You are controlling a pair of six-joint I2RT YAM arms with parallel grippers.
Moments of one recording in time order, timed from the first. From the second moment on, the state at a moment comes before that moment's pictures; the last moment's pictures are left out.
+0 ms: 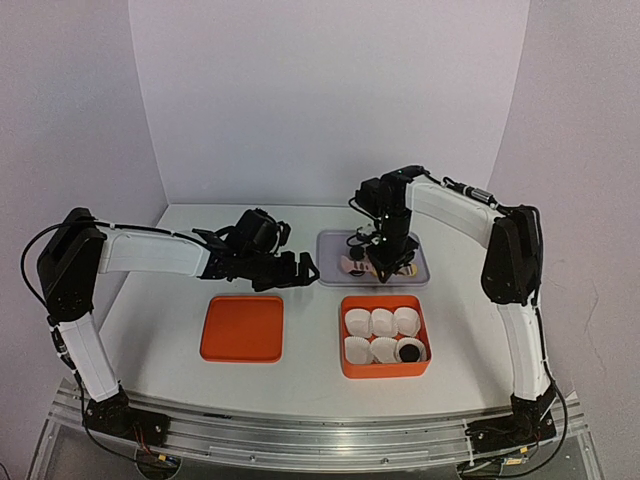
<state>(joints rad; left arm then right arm) -0.80 1.79 1.18 -0.13 0.08 -0.69 0.63 2.27 2.13 -1.41 0.09 0.00</state>
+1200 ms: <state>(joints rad) -0.80 1.78 1.16 -0.13 0.08 -0.69 0.63 2.35 2.17 -1.41 0.15 0.01</state>
